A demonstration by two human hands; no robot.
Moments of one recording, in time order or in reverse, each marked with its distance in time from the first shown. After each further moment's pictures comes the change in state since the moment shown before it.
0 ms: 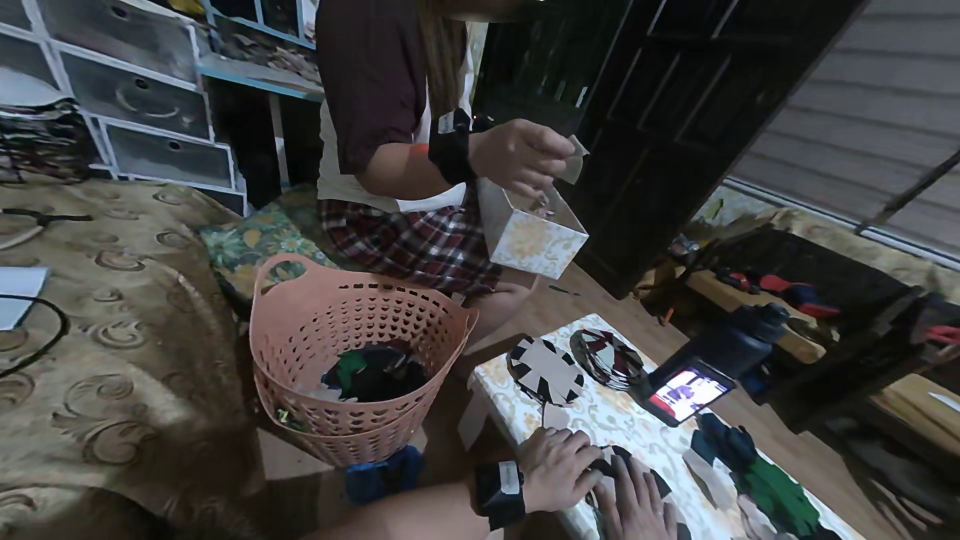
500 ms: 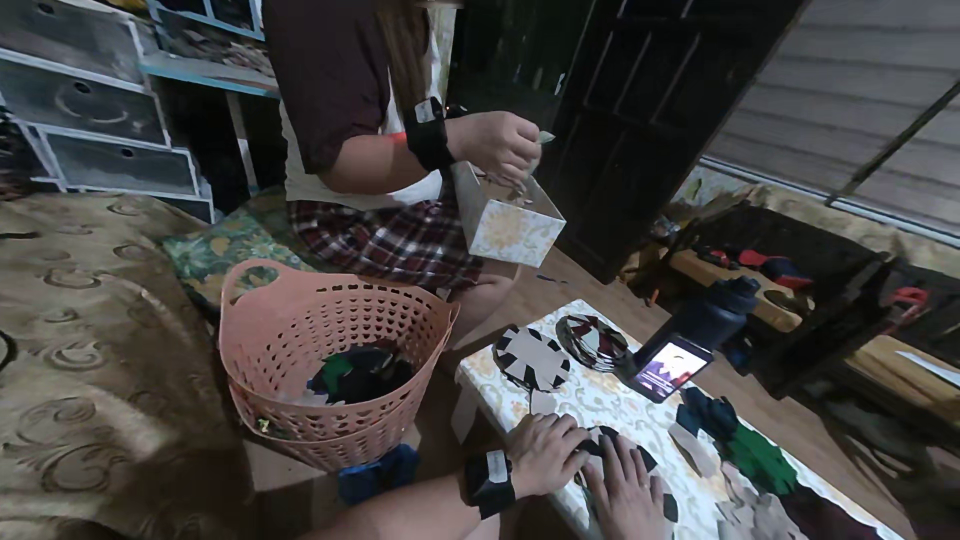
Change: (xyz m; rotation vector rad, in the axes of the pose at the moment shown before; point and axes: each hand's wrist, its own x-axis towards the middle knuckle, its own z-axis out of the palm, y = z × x) left_hand 0.000 0.002 -0.001 0.050 0.031 0.019; right_hand 0.001 0.000 0.001 0.024 -0.004 0.023
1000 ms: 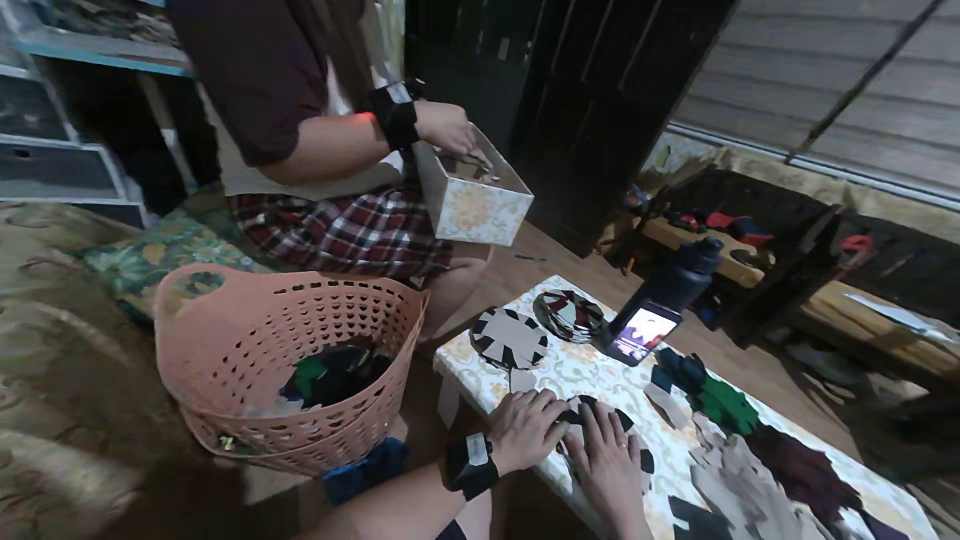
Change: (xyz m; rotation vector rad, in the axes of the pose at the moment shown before) left_hand 0.000 0.000 0.004 -0.004 -0.010 0.006; right_hand -0.001 0.004 0.008 -0.029 0.059 0.016
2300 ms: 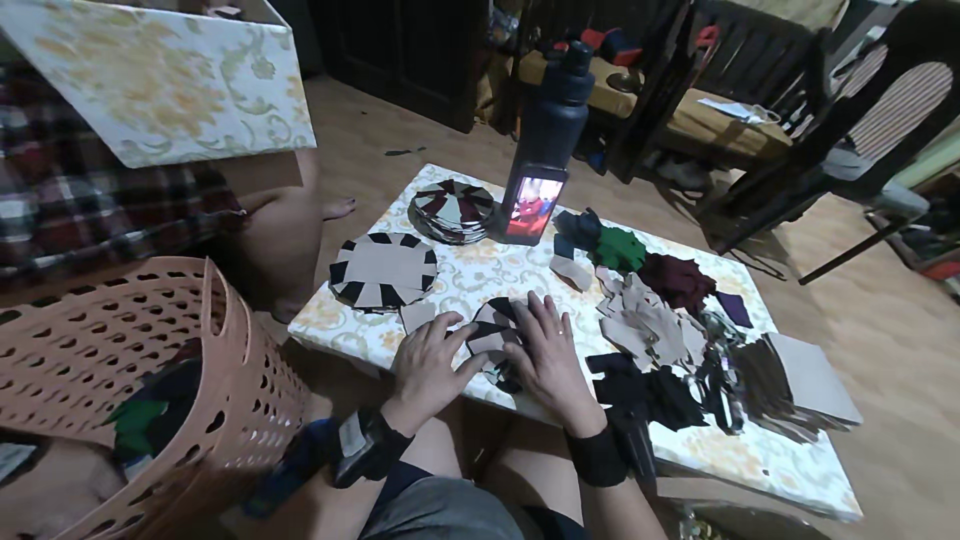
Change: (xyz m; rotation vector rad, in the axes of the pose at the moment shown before) left_hand 0.002 -0.007 0.001 -0.064 -0.079 -0.067; right_hand -0.002 0.020 -0.021 0.174 0.017 0.024
